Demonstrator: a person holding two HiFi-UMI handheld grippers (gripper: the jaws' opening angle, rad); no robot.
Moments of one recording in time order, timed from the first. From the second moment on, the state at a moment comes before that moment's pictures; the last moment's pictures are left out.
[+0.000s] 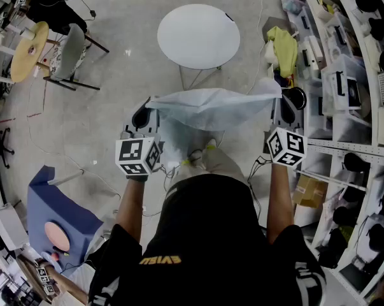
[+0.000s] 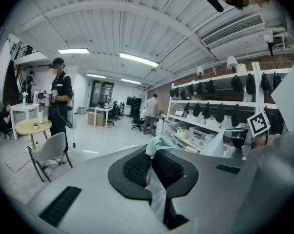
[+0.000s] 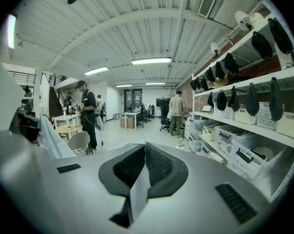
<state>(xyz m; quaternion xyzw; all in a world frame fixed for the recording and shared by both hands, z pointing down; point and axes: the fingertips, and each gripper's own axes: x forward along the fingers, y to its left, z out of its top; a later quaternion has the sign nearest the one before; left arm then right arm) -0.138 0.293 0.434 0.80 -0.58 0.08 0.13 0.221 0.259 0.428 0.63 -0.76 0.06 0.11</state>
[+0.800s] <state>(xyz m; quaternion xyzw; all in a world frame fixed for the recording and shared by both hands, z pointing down) -0.099 0.333 0.415 0.79 -0.60 0.07 0.09 0.220 0.303 0.423 0.61 -0.79 0.05 0.08</state>
